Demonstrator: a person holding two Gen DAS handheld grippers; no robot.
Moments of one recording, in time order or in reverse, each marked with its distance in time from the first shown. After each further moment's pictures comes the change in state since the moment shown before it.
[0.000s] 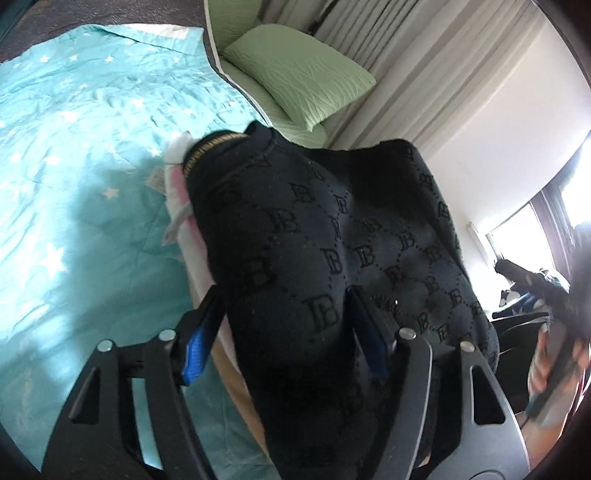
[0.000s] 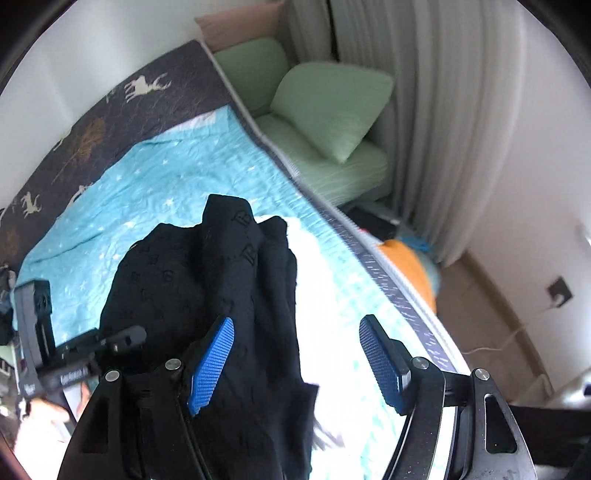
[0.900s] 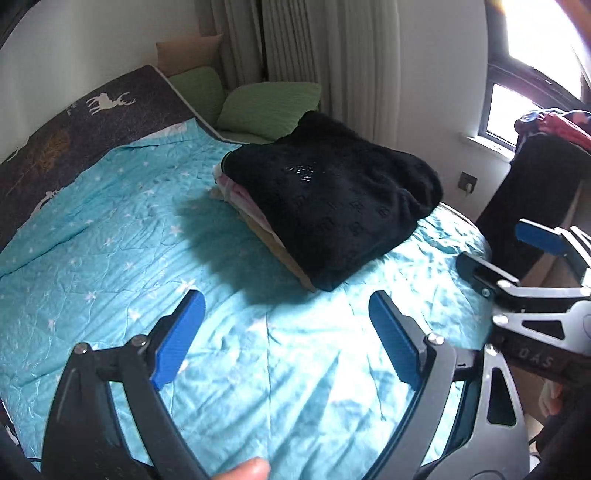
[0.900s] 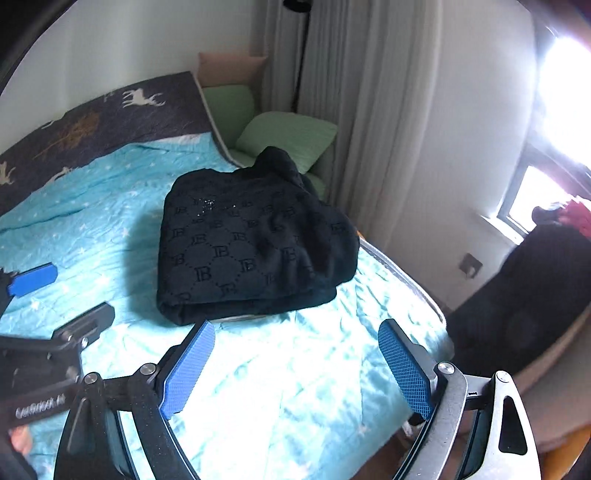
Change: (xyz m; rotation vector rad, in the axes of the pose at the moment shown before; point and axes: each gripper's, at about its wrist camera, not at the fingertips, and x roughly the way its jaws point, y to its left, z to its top) left arm -0.179 -0.061 -0.184 0.463 -0.175 0.290; right arm -0.112 0.142 -0.210 0.002 -0.243 -0.346
